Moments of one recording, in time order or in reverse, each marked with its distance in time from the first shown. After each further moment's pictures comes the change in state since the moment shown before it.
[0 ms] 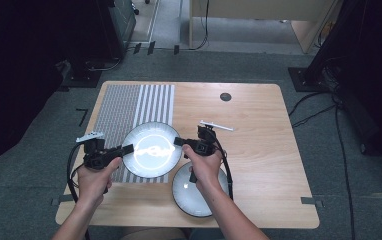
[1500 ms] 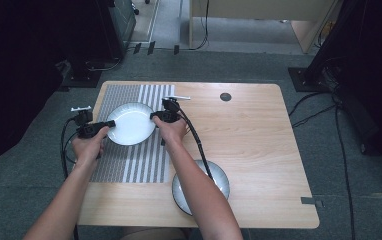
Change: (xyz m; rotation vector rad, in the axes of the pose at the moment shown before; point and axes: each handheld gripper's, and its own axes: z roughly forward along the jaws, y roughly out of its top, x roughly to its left) left arm 0.119 0.061 0.062 -0.009 0.239 -0.183; right arm 0.009 0.072 0.170 0.049 -0.086 -0.100
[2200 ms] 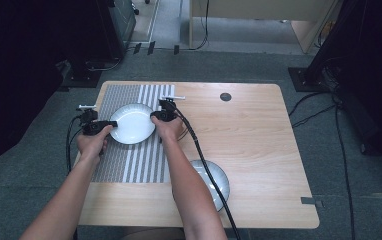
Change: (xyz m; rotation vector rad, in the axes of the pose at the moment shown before) left arm 0.015 0.005 0.036 0.092 0.052 -0.020; right arm -0.014 0.004 0.038 -0.004 -0.078 -0.037
